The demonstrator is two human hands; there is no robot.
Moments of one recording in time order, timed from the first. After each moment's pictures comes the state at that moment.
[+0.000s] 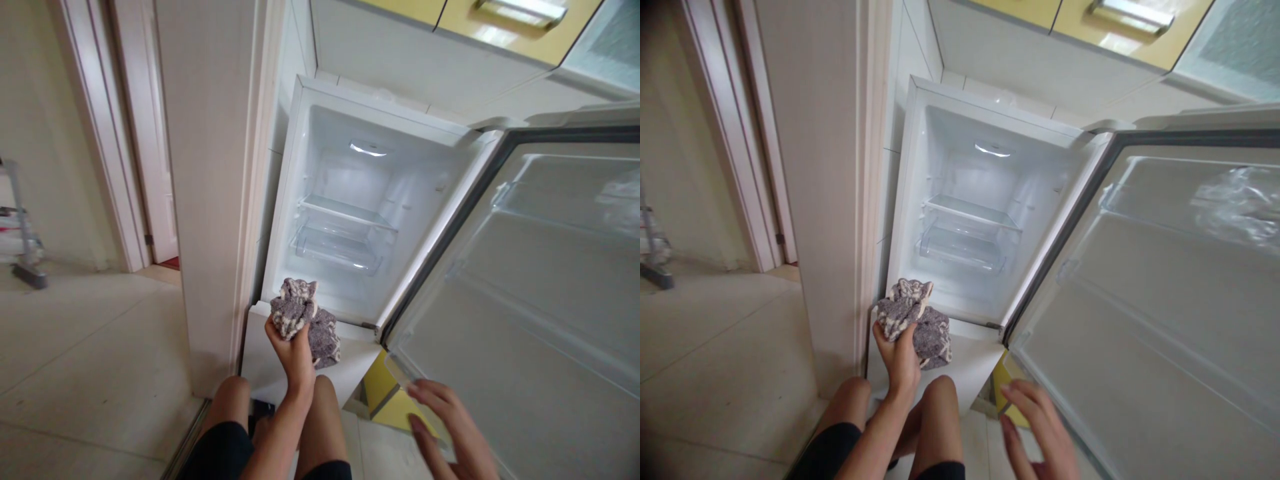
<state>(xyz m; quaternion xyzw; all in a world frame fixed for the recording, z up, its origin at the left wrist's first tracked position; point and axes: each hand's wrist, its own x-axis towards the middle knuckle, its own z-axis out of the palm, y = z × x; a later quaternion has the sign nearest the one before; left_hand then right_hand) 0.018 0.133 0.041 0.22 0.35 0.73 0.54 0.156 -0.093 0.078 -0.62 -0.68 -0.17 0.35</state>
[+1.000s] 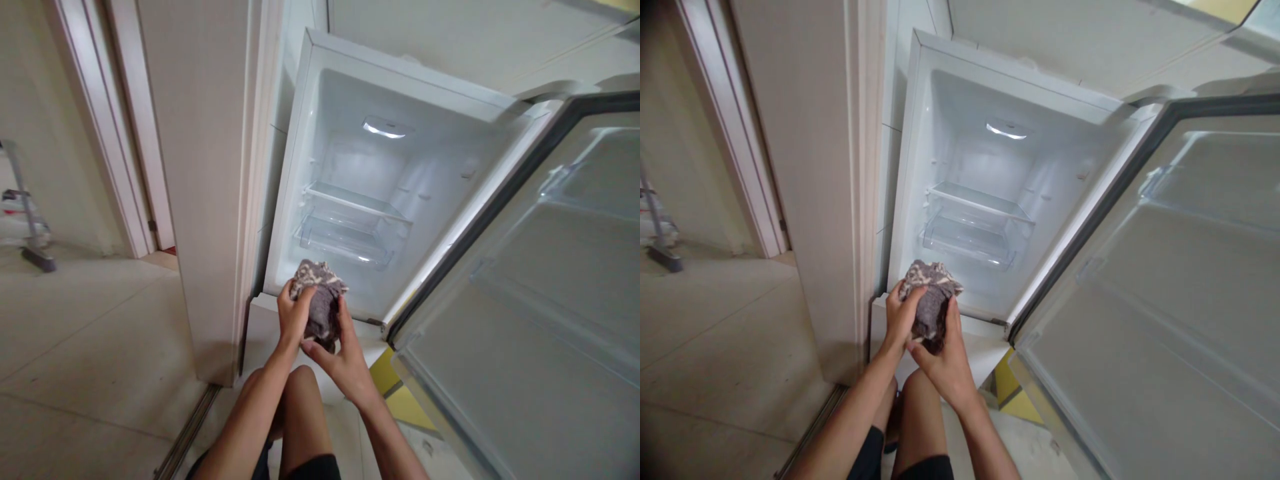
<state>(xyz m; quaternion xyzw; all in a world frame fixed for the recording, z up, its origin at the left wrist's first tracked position) 0.014 0.198 0.057 0.42 0.35 0.63 0.55 0.093 0.093 0.030 -0.62 -0.57 0.13 0.52</state>
